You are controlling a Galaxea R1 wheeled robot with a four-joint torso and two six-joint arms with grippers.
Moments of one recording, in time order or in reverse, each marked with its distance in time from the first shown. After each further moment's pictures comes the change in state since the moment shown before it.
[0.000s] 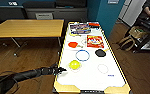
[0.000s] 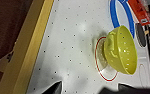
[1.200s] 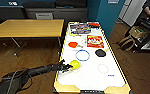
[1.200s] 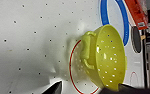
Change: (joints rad) left arm -0.040 0.203 -0.171 0.003 0.032 -0.135; right arm 0.000 0.000 0.002 -0.001 0.001 0.000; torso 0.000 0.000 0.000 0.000
